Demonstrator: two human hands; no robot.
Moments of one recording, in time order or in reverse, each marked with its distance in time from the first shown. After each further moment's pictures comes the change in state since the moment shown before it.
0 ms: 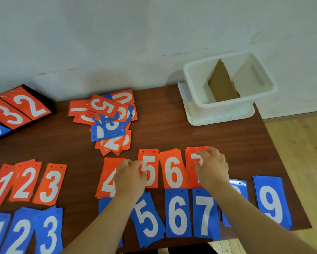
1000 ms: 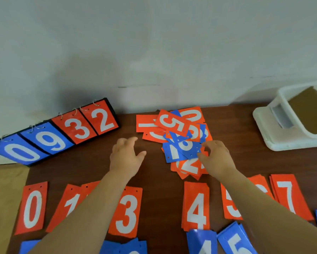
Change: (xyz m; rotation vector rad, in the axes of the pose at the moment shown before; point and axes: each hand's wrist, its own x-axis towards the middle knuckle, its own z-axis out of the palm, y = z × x) left_hand 0.193 -0.251 -0.167 -0.151 0.073 0.084; right_hand 0.057 -0.296 0.078 0.150 -0.050 -0.026
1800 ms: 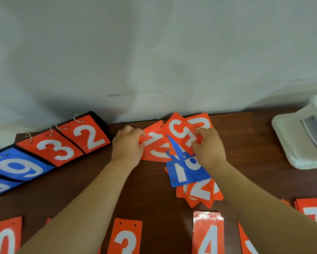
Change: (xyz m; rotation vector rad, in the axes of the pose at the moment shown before) left_hand 0.122 0.024 0.025 0.056 0.051 0.208; right_hand 0.107 -0.056 0.020 -0.052 0.087 0.014
